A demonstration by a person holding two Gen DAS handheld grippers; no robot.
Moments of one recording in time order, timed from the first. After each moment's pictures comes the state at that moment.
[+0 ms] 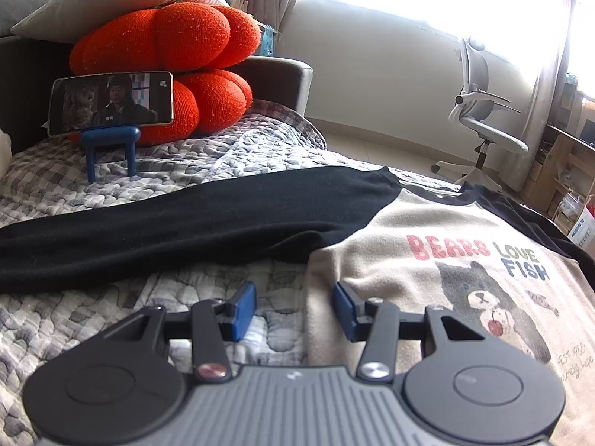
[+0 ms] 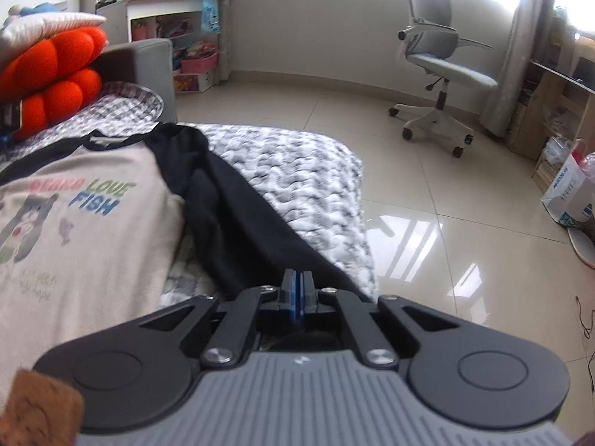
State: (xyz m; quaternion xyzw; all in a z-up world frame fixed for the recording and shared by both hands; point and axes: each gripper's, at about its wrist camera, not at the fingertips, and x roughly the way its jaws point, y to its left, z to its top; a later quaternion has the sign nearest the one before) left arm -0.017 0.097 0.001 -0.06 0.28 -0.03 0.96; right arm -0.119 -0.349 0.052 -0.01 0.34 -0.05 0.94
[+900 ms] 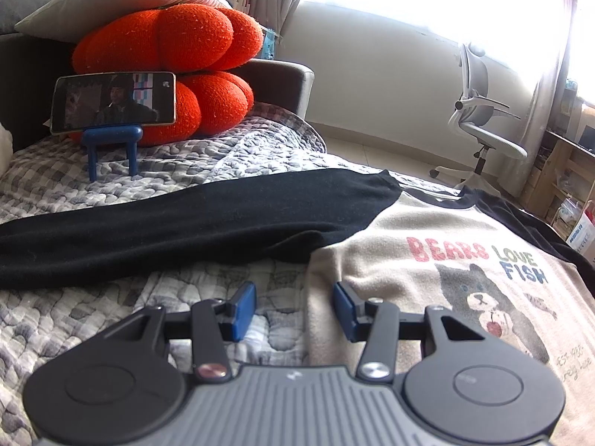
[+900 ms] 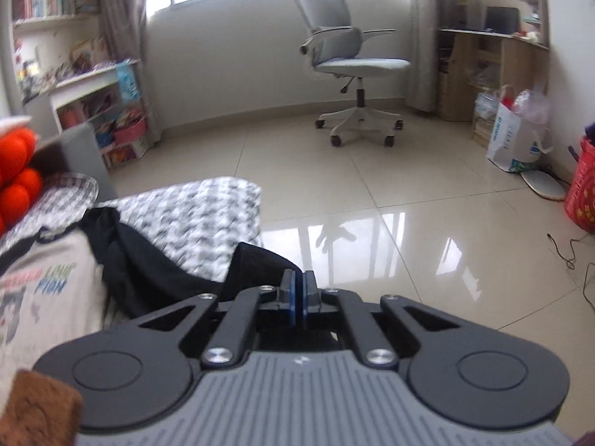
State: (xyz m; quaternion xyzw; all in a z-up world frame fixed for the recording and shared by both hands) left arm -0.020 0.099 0.000 -0.07 0.28 -0.03 0.96; right arm -0.171 -0.443 0.074 0.12 0.28 -0.15 0.94
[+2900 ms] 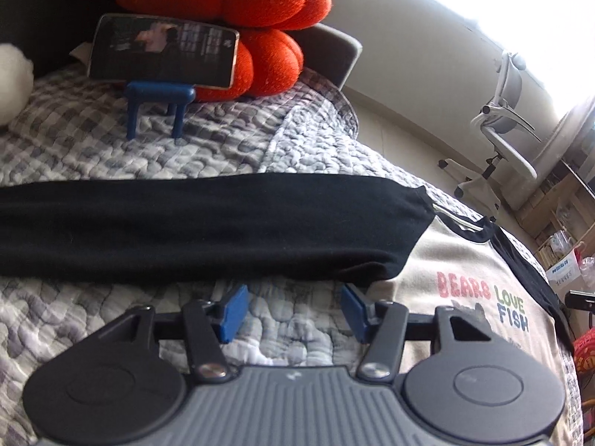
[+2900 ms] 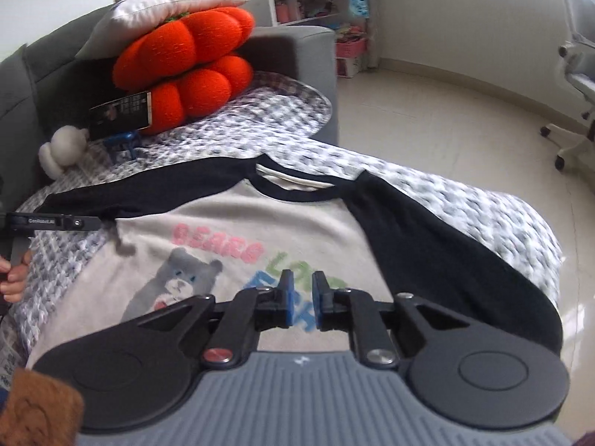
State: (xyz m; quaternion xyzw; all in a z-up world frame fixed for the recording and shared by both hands) left arm 0.003 0.170 0.029 -0.18 0.37 -0.03 0.91; right arm 0.005 -0.203 0.098 -0.02 0.38 0.21 0.90
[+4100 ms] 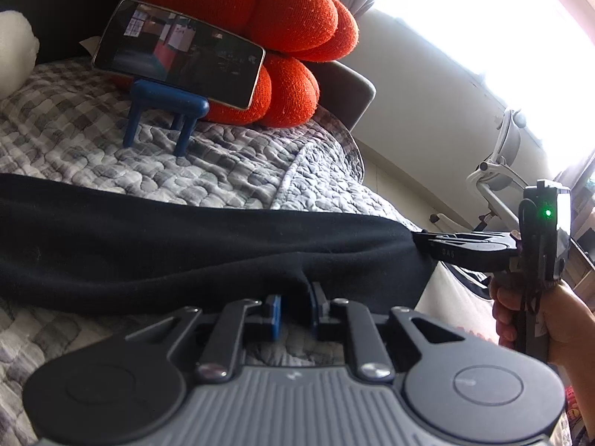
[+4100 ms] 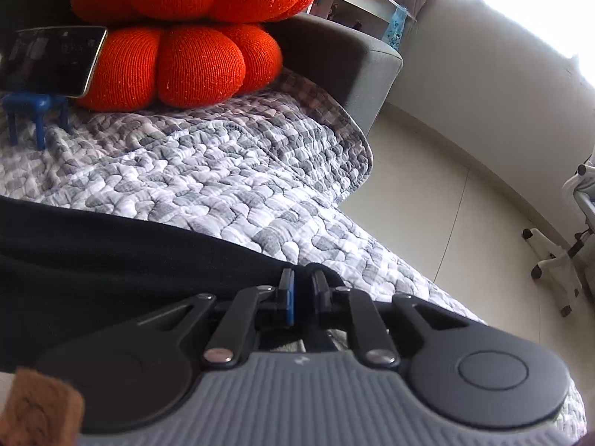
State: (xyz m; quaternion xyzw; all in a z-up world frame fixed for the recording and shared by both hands) left arm 0.032 0.190 0.004 -0.24 0.30 -0.03 0.92; right arm 0.178 -0.031 0.023 -0.18 0.32 0.13 0.92
